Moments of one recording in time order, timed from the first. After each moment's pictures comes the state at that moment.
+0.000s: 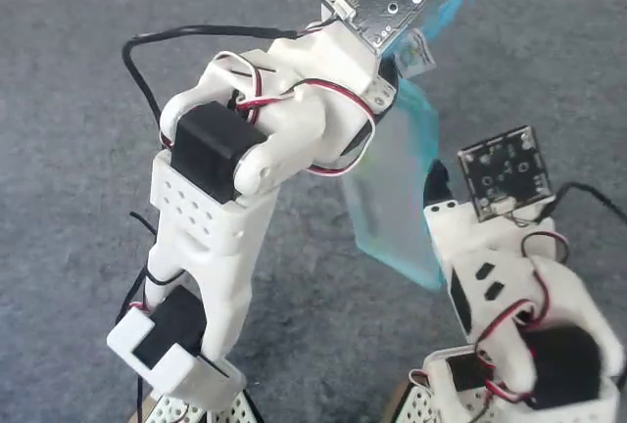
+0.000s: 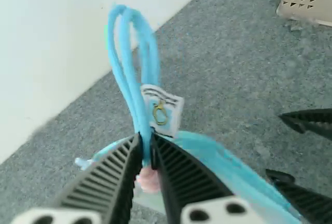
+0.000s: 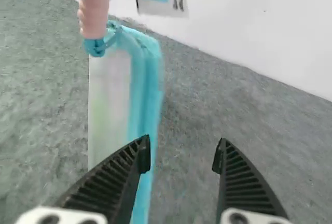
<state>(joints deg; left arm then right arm) 31.6 3.6 -54.5 98.9 -7.8 -12.8 -64.8 21.5 79.8 12.2</state>
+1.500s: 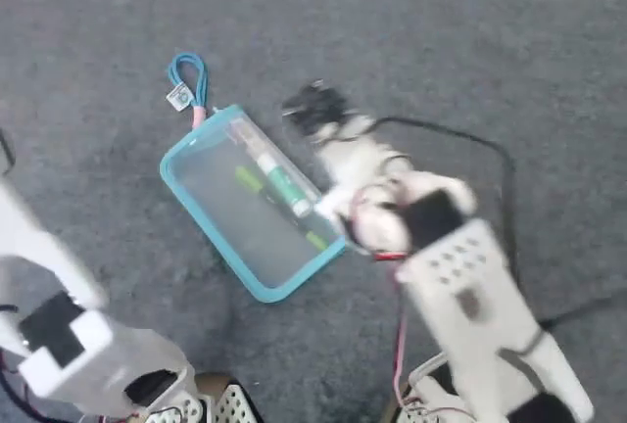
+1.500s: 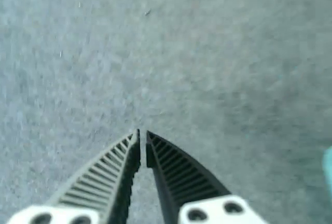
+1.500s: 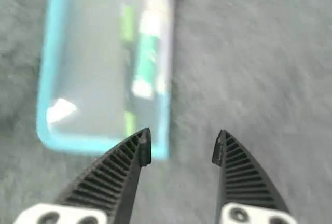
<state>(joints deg) -50.6 7.2 -2.5 68.7 -12.1 -37.5 -30.4 26.7 65.7 15.3</state>
